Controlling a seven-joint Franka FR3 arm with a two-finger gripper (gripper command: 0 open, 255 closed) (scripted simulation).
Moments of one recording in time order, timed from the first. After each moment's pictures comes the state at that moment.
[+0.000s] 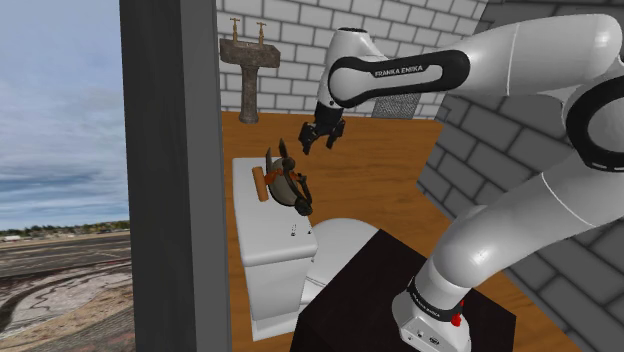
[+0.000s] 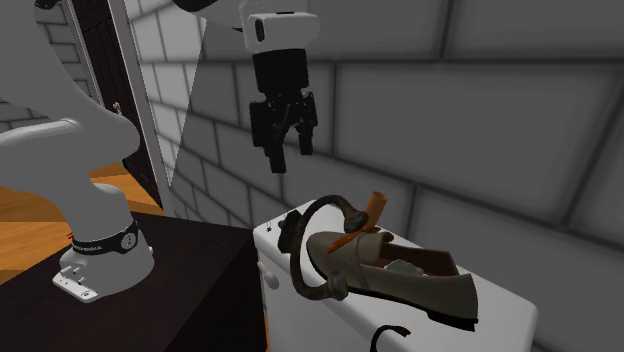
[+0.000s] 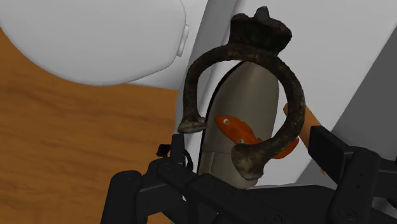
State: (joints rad) arm -0.10 -0.37 0.09 -2.31 0.00 2.06 0.20
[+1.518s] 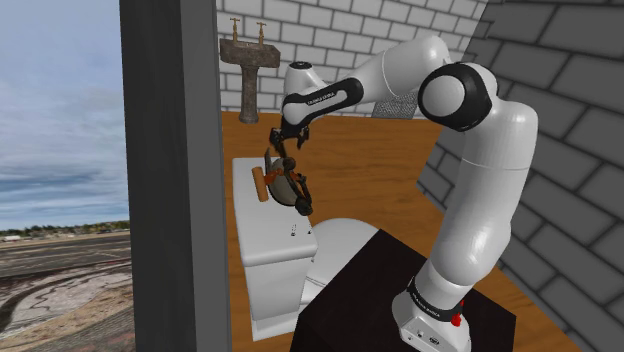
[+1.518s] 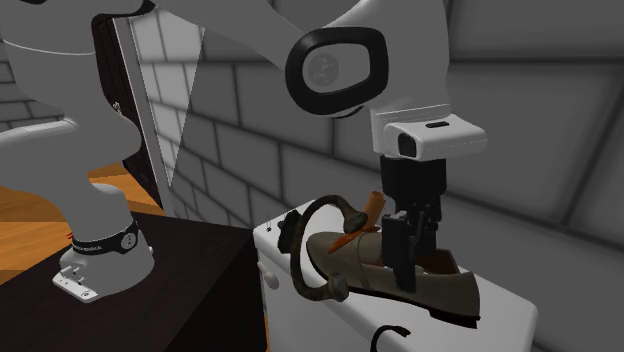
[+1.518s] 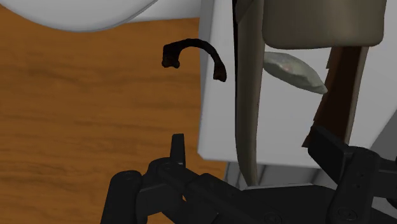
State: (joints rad) arm -0.15 0.28 0.07 -1.86 -0.22 2.33 0.48
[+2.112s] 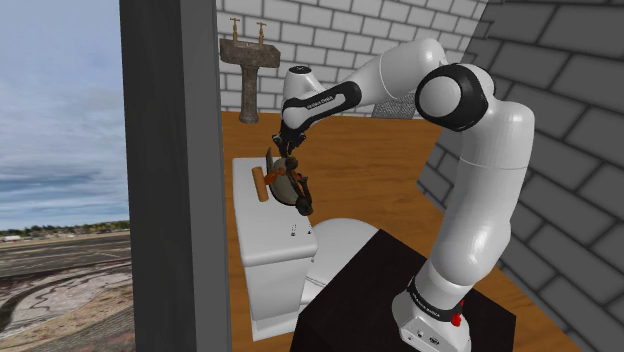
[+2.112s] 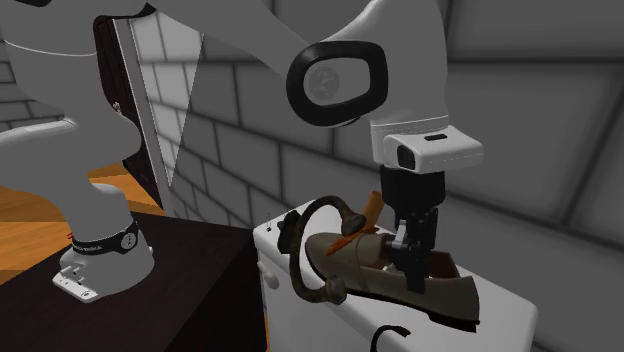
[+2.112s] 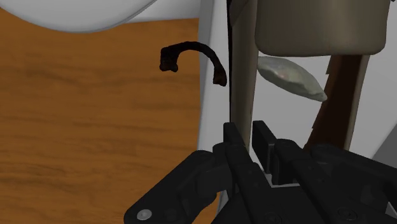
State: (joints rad) arm -0.15 0.30 0.07 -1.87 -0.23 2.36 0.49
